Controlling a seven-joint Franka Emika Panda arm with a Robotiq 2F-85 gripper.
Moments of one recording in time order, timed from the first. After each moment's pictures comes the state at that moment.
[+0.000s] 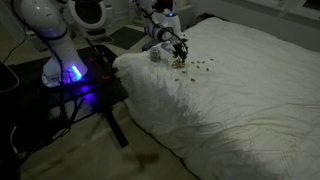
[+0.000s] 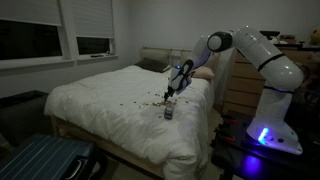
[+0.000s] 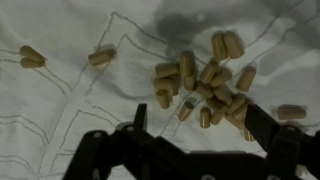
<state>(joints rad) -0.12 0.88 -0.17 -1.78 -0.02 3.01 -0.11</state>
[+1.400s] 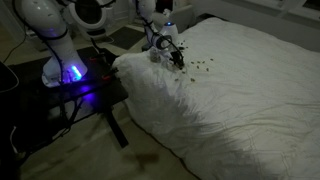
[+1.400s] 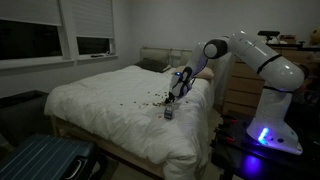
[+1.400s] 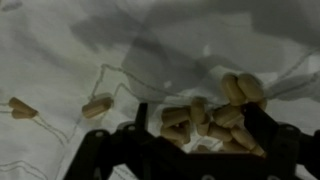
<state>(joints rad) -0.09 0.99 -0.22 -1.74 -0.02 3.05 0.01</state>
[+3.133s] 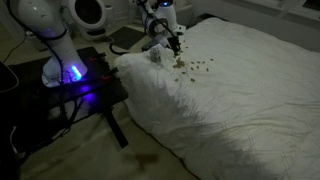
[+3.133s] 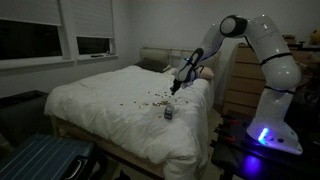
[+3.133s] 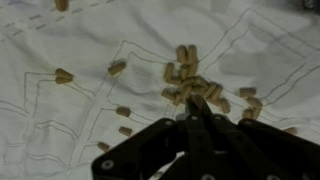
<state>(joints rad) -0.26 0.60 -0.04 -2.08 -0.02 3.07 -0.09</state>
